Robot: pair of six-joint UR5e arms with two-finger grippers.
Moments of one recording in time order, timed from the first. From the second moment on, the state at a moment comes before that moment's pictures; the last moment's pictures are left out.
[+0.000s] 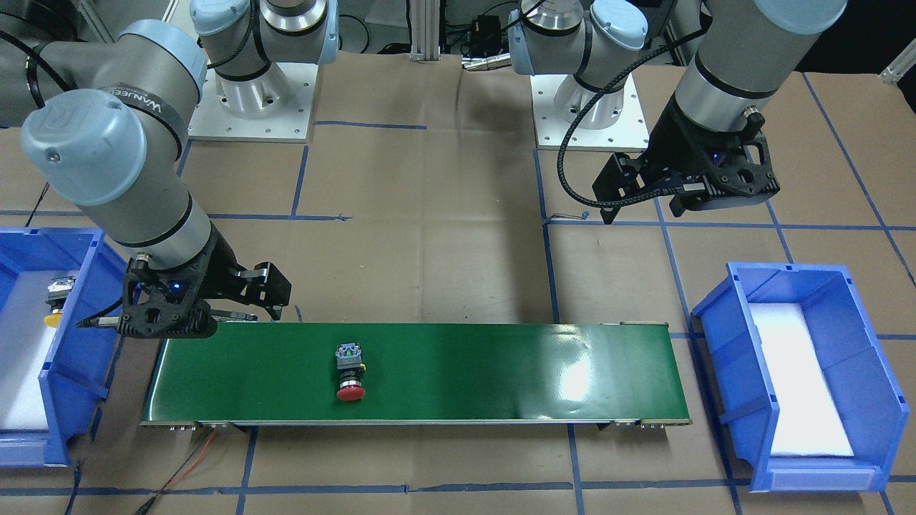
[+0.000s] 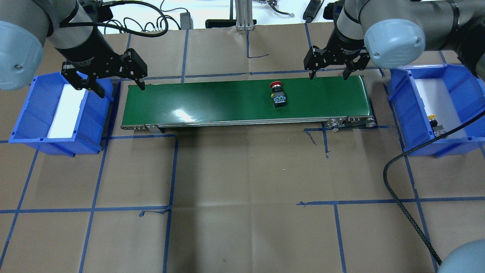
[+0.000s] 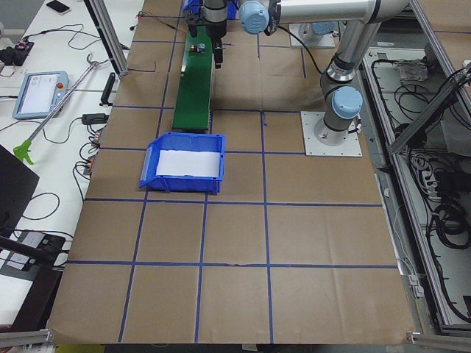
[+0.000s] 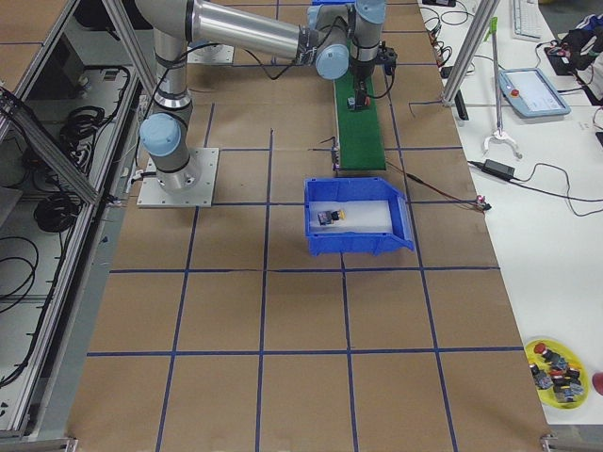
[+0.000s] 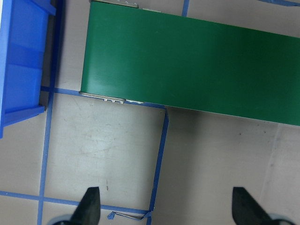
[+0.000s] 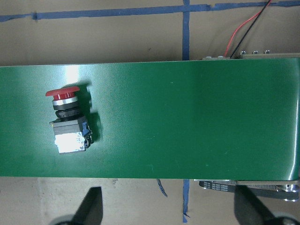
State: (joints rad) left arm -1.50 -1.60 -1.59 -1.51 1.55 -0.09; right arm 1.57 -1.28 1.55 -1.87 -1.49 0.02
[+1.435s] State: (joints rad) left arm -1.50 -1.60 -1.59 -1.50 1.55 -0.09; right arm 1.57 -1.19 1.60 -1.99 -1.44 0.02
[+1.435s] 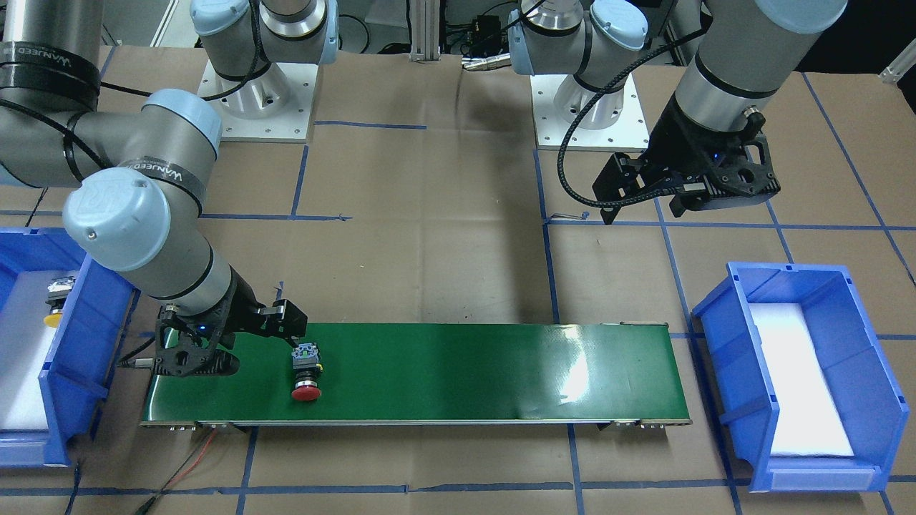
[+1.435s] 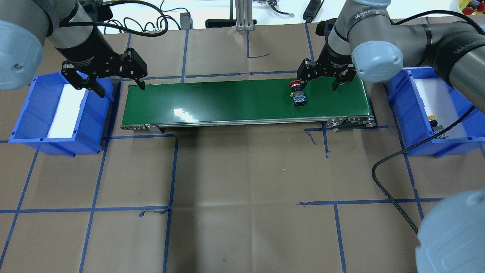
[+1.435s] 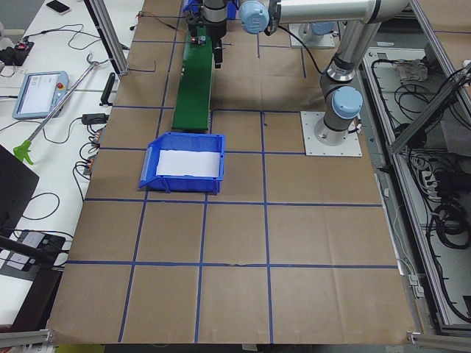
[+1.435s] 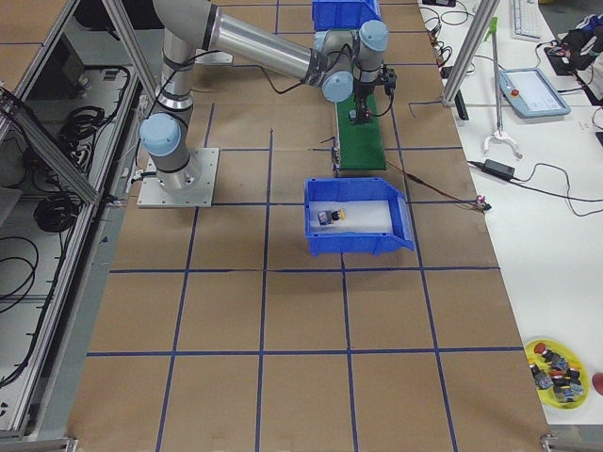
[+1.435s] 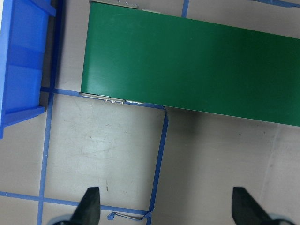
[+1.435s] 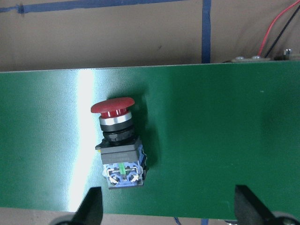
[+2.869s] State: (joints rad) left arm -1.50 -1.60 -1.58 -1.51 1.54 -0.09; right arm 1.56 -1.11 1.57 -2.02 -1.50 0.00
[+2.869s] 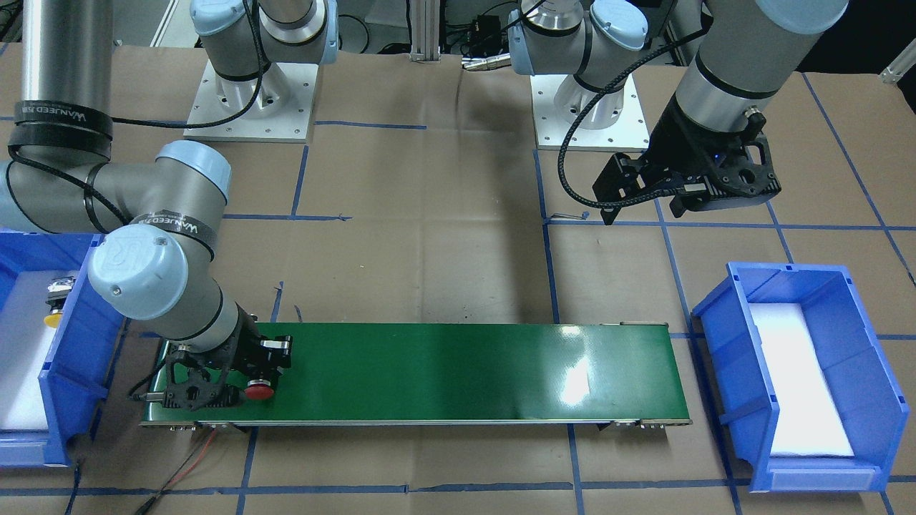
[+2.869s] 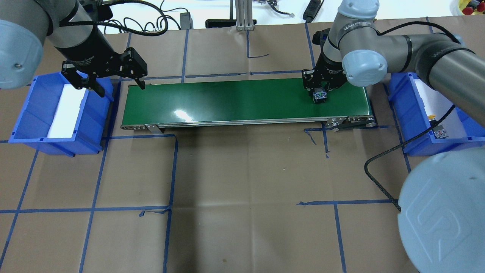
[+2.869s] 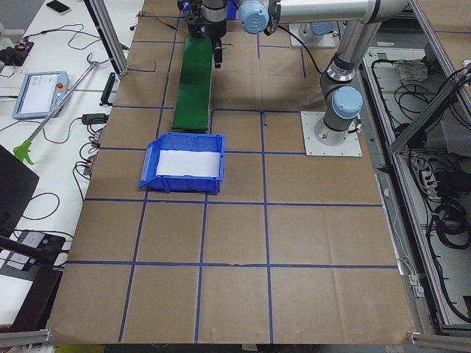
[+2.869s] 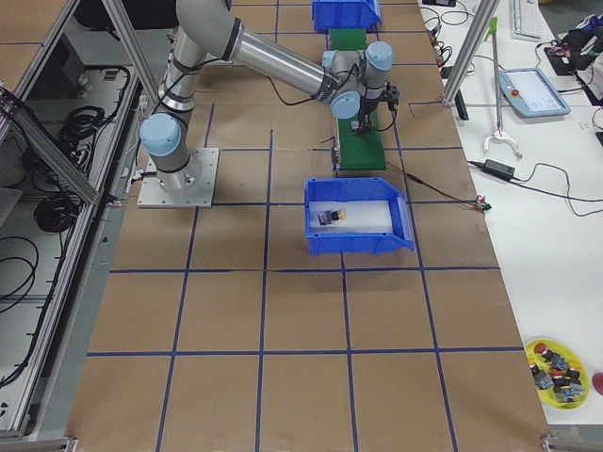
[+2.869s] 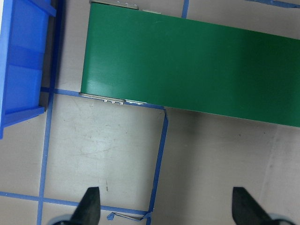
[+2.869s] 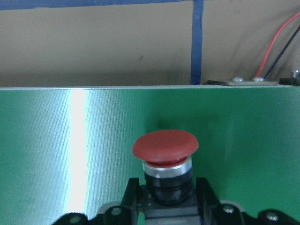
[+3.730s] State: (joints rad) left arm -1.50 -1.60 -1.58 -1.51 1.54 -0.10; right arm 1.19 -1.20 1.31 -1.70 -1.58 -0.42
